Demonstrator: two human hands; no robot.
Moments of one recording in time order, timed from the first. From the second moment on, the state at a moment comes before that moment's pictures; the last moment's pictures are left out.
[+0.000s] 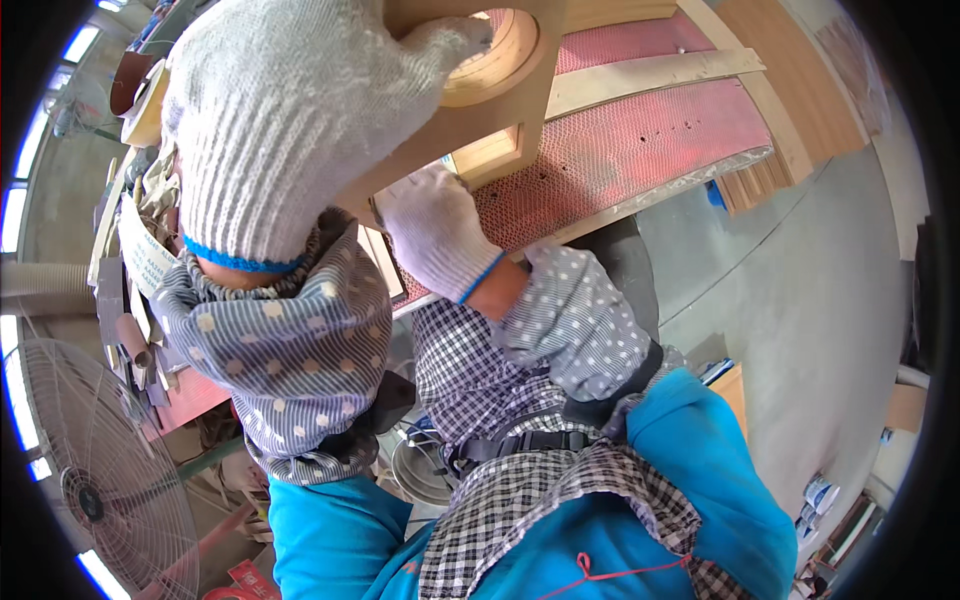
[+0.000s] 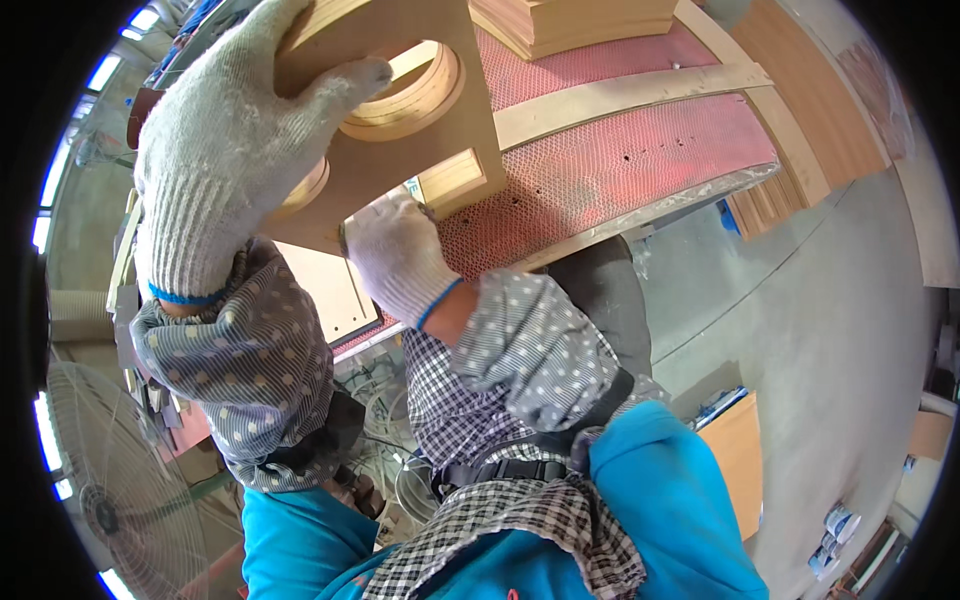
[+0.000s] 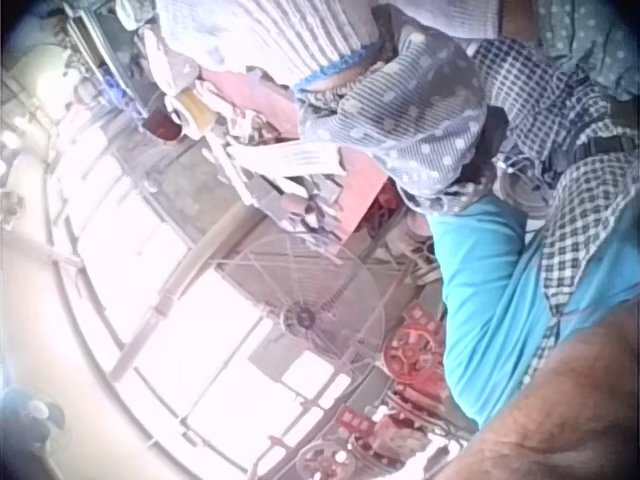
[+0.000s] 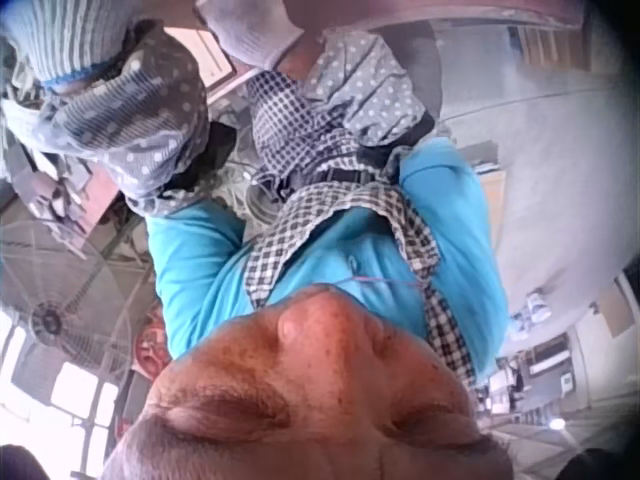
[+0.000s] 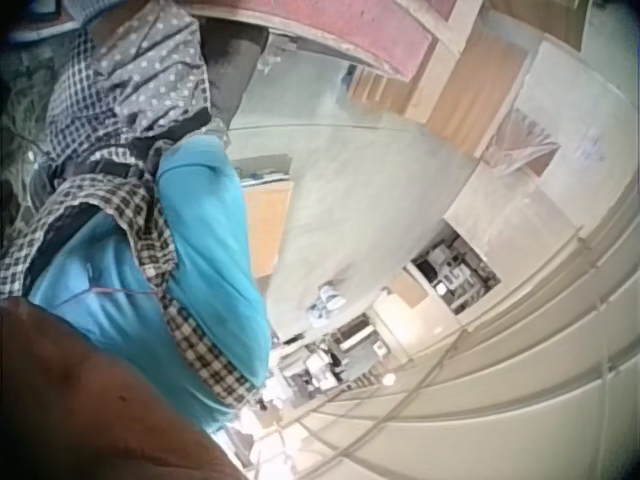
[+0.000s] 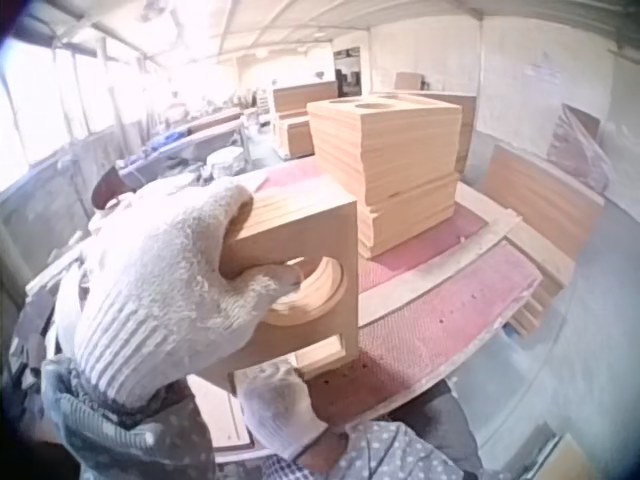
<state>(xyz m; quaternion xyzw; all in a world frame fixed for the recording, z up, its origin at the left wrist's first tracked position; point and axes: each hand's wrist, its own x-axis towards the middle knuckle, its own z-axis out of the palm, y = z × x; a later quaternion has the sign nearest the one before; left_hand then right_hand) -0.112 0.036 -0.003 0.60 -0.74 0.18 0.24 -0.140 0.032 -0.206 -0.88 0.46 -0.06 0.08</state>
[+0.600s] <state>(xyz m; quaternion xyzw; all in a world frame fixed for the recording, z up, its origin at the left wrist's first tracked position) -0.115 0.039 0.001 0.59 -0.75 0.19 0.23 -0.168 0.042 -0.214 -0.92 0.34 -0.17 0.05</state>
